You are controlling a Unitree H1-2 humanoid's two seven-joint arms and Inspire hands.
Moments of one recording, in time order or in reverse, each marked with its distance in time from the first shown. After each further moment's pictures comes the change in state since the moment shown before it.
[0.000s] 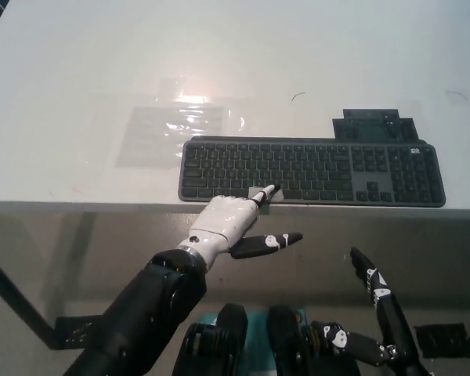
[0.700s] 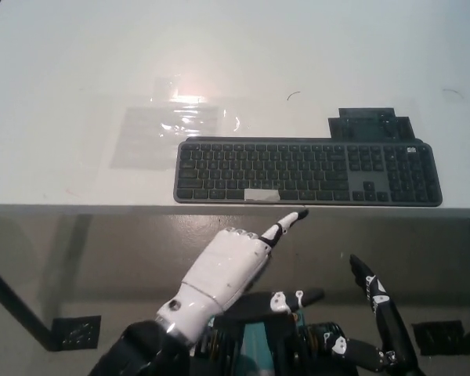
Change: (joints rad) left_arm 0.350 0.055 0.028 -0.836 -0.122 0.021 -0.117; right_arm 0.008 -0.001 0.000 0.023 -0.001 0.004 0.000
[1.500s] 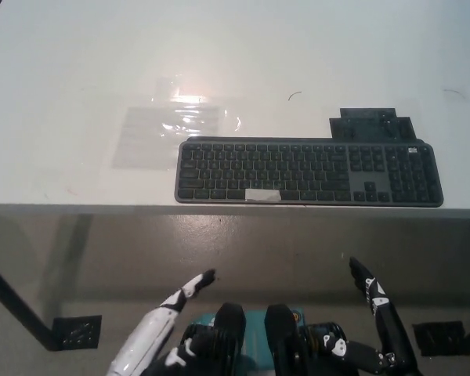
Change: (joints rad) left_arm 0.334 0.034 0.218 0.133 -0.480 -0.143 0.001; right_arm 0.006 0.001 0.002 0.009 0.001 0.000 0.001
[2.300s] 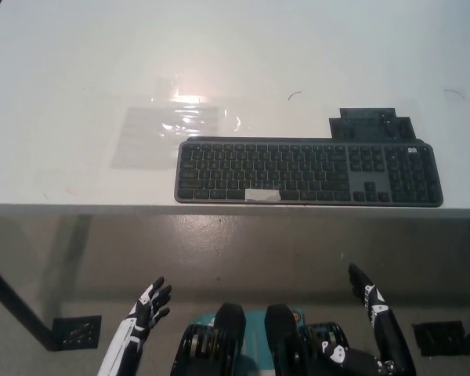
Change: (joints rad) left_arm 0.000 -0.145 0.185 0.294 -0.240 -0.094 -0.006; right_arm 0.022 0.011 0.006 -0.001 0.038 -0.019 0.001
